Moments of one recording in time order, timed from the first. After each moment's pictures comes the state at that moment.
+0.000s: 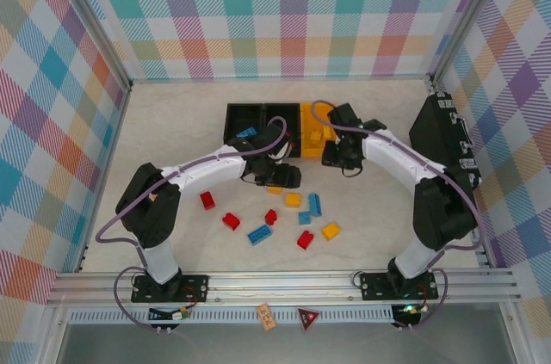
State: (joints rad) left arm -0.75 1.76 1.29 -0.65 0.18 -0.56; right arm 0.44 1.66 1.26 -0.80 -0.01 0.53
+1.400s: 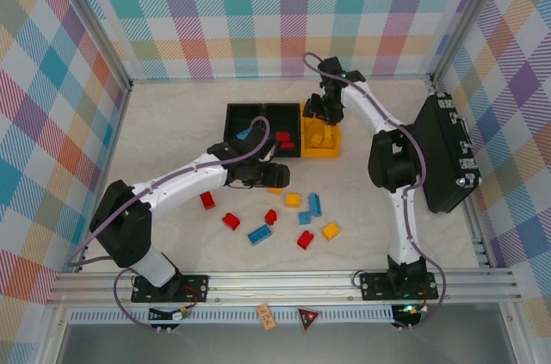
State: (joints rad) left arm -0.75 1.58 1.18 -0.66 0.07 -0.61; right arm 0.34 2.31 2.14 -1.01 -0.17 0.52
